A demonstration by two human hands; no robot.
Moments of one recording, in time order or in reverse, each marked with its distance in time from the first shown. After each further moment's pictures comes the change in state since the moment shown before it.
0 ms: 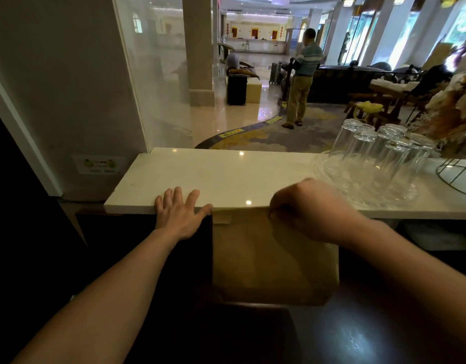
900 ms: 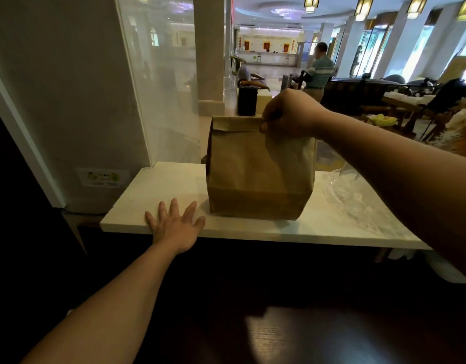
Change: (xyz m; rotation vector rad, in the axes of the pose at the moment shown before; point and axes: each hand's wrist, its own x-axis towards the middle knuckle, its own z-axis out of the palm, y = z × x) left_hand 0.031 0.004 -0.013 -0.003 -0.211 -0.212; right_hand 0.183 0.071 -0.078 0.042 0.217 -0.032
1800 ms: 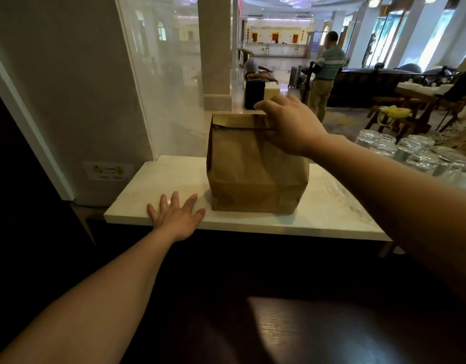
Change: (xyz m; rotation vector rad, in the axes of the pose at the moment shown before) left_hand -0.005 0.002 -0.012 -0.027 -0.094 -0.013; right_hand -0.019 0.012 0.042 -0.168 0.188 -0.069
